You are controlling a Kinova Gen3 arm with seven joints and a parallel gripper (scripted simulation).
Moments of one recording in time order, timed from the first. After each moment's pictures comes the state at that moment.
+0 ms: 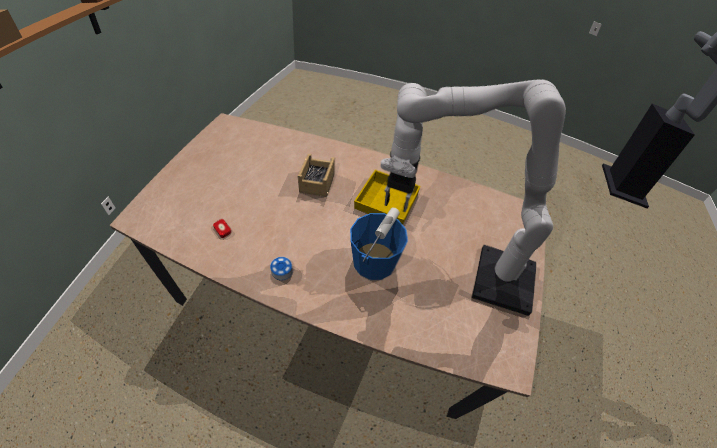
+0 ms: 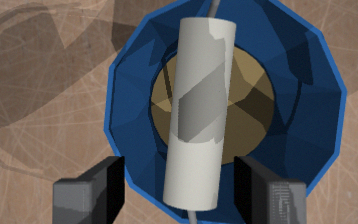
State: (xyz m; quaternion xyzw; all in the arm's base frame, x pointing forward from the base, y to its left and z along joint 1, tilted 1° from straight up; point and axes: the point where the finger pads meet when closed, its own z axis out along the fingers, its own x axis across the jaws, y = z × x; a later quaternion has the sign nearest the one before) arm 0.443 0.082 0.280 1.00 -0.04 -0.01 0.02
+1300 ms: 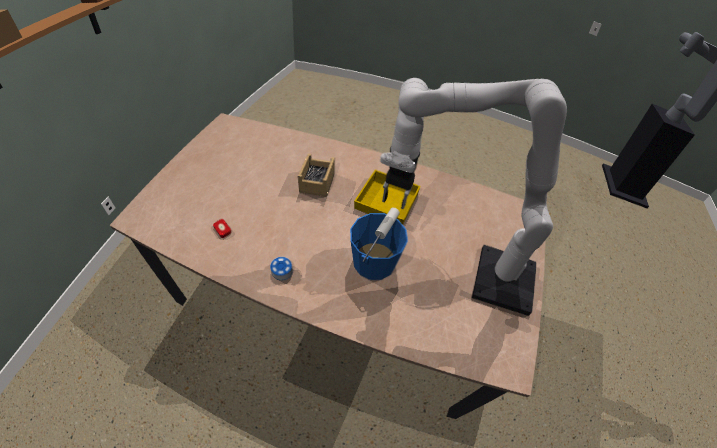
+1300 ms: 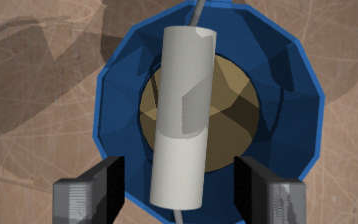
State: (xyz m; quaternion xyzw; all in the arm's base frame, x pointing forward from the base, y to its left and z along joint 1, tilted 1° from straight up) arm 0.451 0.082 0.290 1.00 -0.05 0.01 0.00
